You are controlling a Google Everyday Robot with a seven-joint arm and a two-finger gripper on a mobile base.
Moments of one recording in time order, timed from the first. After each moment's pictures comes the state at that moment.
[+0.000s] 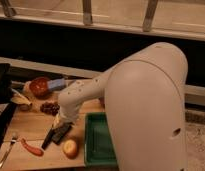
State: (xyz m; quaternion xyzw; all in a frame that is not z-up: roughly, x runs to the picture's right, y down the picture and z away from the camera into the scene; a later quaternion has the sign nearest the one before) arm -0.178 0.179 0.757 -0.36 0.09 0.61 0.70
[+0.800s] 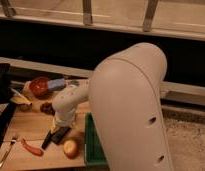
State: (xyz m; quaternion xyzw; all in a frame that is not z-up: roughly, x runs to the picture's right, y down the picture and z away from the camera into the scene) arm -0.197 0.208 0.769 -0.36 0.12 0.59 0.71
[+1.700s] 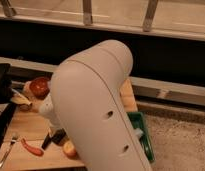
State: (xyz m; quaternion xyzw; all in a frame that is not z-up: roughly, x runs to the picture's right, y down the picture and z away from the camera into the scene) arm -0.212 0.228 0.791 -0.32 0.17 0.56 0.75
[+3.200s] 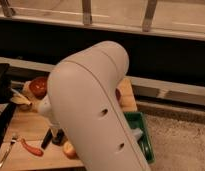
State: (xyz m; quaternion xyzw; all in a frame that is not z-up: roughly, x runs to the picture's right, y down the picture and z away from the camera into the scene) arm -0.209 0.227 0.793 -0.31 0.19 0.56 0.75
